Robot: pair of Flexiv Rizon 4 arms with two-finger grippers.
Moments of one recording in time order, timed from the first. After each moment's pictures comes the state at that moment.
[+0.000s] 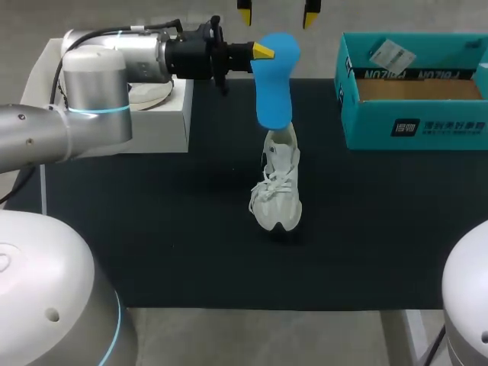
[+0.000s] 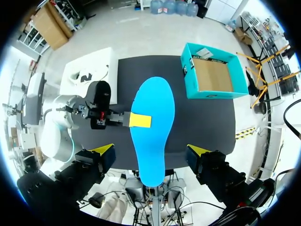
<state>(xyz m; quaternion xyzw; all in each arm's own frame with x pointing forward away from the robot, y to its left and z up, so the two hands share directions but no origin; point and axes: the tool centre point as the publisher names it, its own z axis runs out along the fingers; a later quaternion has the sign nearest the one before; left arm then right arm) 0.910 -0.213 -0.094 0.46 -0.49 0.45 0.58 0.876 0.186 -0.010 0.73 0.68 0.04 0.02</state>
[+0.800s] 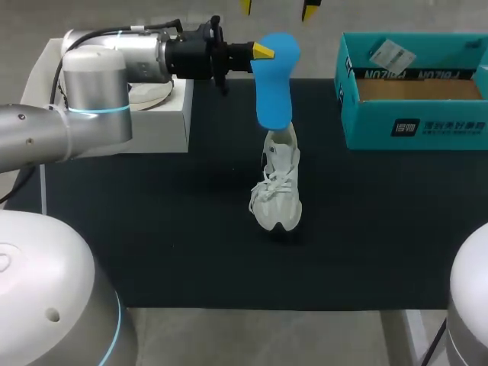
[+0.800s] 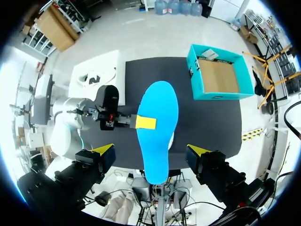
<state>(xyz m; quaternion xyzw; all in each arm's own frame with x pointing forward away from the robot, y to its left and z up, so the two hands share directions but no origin) 0.910 -0.213 -0.094 0.46 -0.49 0.45 0.58 0.880 0.184 0.008 0.73 0.68 0.08 -0.02</state>
